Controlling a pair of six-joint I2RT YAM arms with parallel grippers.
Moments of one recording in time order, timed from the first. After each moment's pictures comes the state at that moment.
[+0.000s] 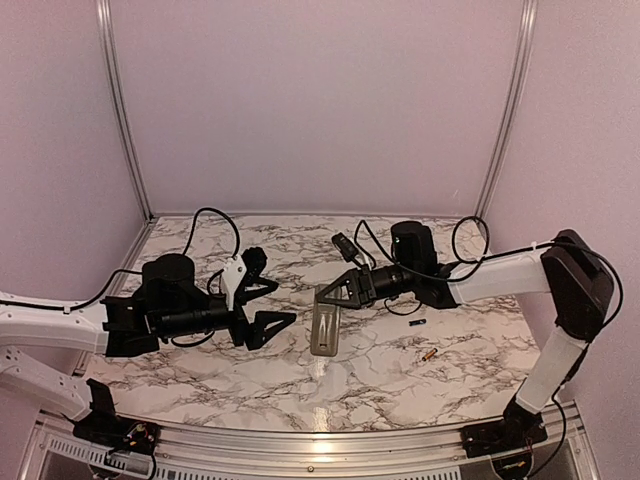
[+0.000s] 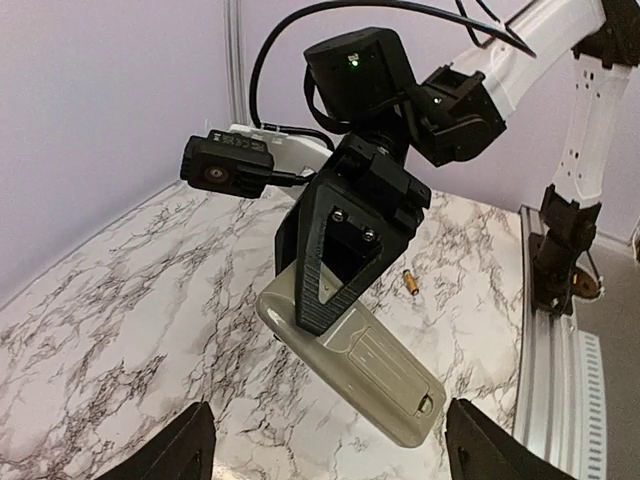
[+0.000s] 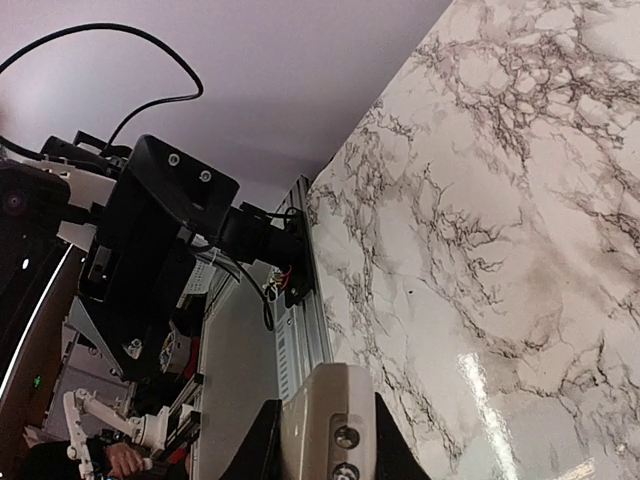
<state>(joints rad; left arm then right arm) -1.02 1.17 0.61 0.39 0.11 -0.06 0.68 1.69 0.92 0.43 -1.00 0.70</state>
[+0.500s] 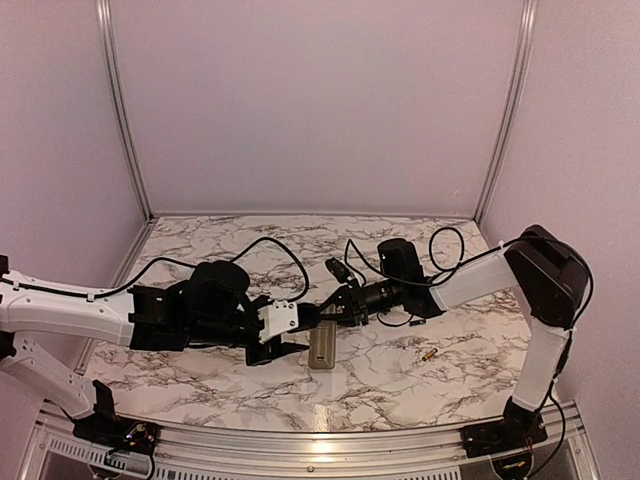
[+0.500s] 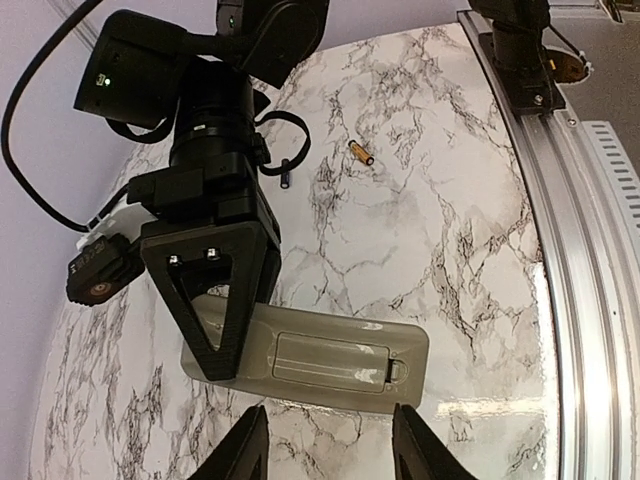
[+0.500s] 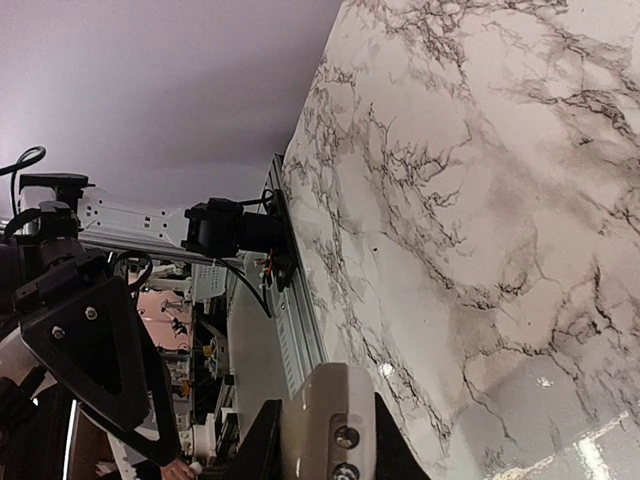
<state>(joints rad) -1.14 1.35 0.82 0.02 0.06 0.44 0.68 1.86 0.92 0.47 -1.03 0.85</state>
